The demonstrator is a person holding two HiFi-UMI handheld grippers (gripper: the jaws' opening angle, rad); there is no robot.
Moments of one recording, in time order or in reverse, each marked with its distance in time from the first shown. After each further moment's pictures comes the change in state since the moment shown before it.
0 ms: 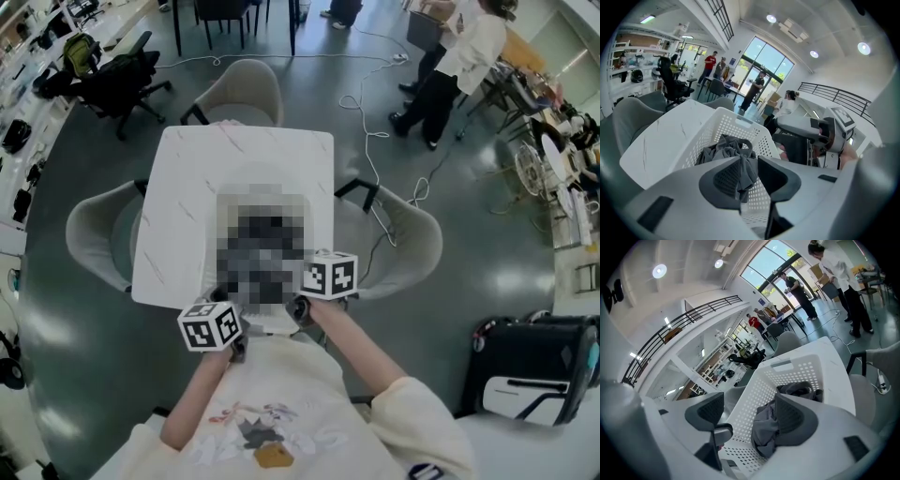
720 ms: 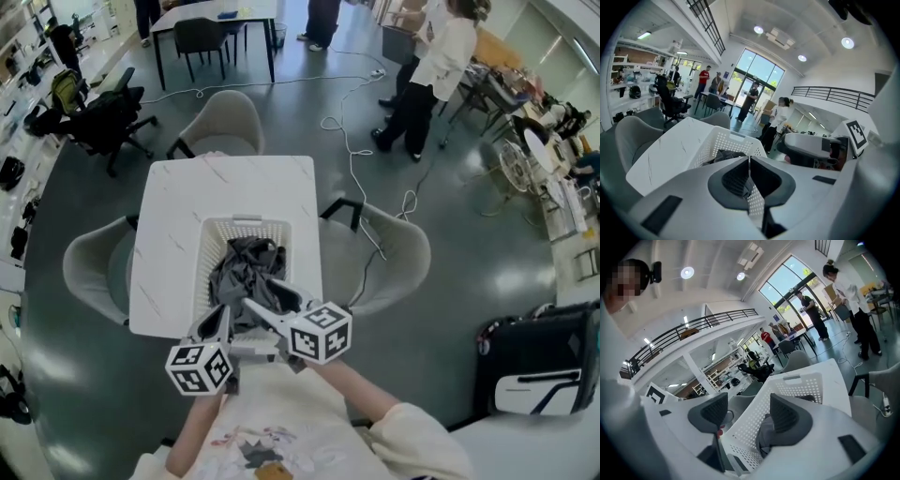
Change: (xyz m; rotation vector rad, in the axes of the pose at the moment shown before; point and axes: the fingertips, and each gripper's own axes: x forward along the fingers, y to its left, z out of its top) left arm -0.047 -0.033 0.027 0.102 -0.133 0.009; right arm -0.055 0.053 -0.014 -0.190 -0.160 0.064
